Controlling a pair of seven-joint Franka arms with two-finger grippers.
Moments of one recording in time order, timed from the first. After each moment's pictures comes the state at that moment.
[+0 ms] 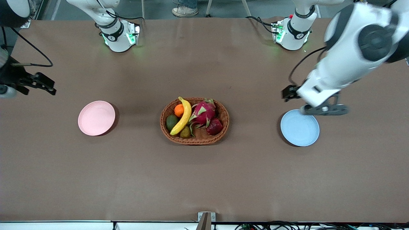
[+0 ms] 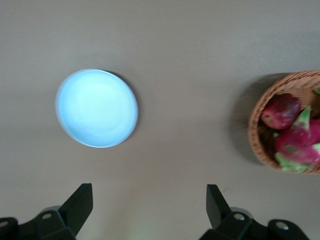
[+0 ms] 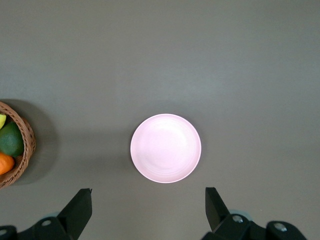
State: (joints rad) left arm -0.19 0.24 -0.22 -1.52 0.01 1.65 -0.42; right arm -0.08 -0.05 0.06 -1.77 -0.02 1.75 -0.03
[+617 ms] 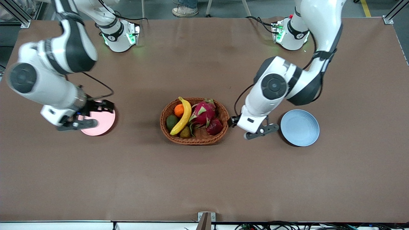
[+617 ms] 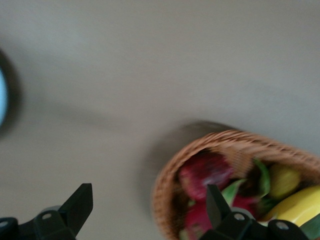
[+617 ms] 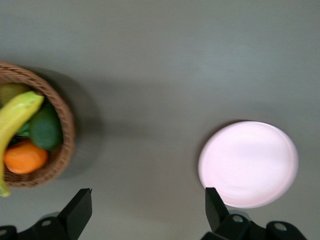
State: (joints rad) left arm -0.39 0.54 -0.22 -1.51 0.01 2.10 -0.96; right arm 0.19 0.24 0.07 -1.74 0.03 1.88 0.11
